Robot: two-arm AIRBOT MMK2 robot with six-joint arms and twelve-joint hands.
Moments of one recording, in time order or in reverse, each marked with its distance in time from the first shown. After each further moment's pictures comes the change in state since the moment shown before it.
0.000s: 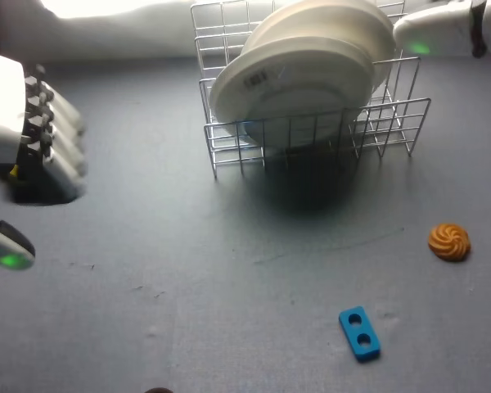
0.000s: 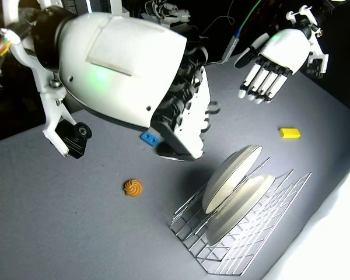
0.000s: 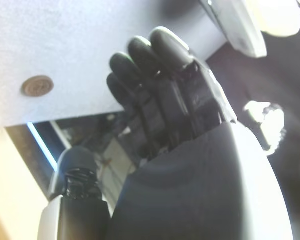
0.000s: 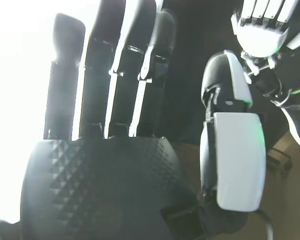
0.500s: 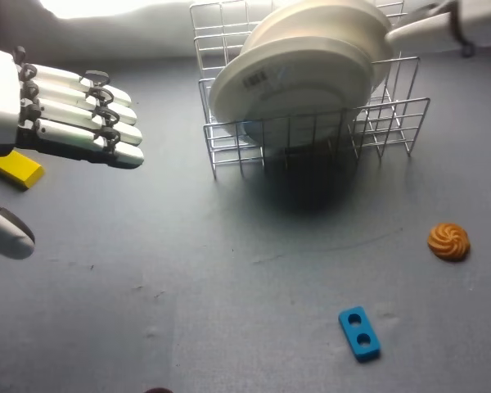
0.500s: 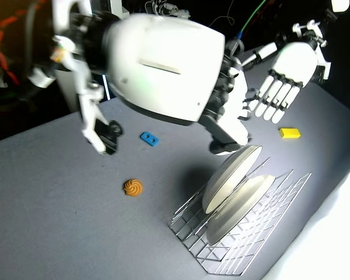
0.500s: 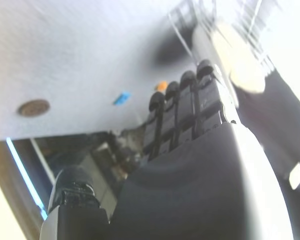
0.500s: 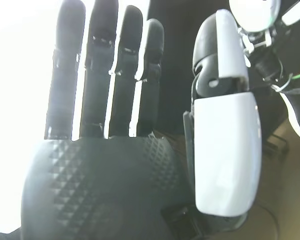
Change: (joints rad) left arm 0.072 -0.041 0.081 -0.051 0.057 -0.016; right arm 0.015 -0.096 0.070 0.035 0.001 0.023
